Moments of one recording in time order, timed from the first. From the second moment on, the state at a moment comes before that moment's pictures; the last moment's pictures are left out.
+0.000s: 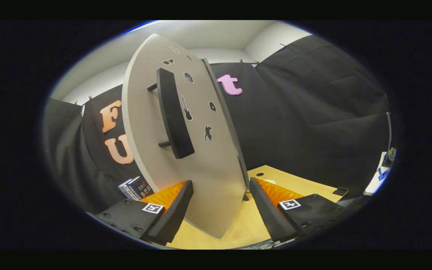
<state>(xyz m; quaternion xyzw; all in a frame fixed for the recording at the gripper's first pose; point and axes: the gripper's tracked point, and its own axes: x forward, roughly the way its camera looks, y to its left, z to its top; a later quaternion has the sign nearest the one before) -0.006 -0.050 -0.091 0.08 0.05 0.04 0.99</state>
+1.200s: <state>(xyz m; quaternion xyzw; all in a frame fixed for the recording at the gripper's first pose) 0.123 0.058 -0.115 0.01 0.09 0.09 0.99</state>
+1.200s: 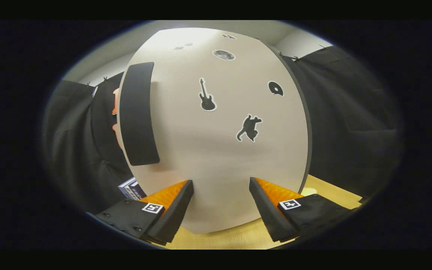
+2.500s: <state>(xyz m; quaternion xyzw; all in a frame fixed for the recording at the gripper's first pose) -0.042 -0.046 0.052 -0.02 0.02 0.01 1.00</state>
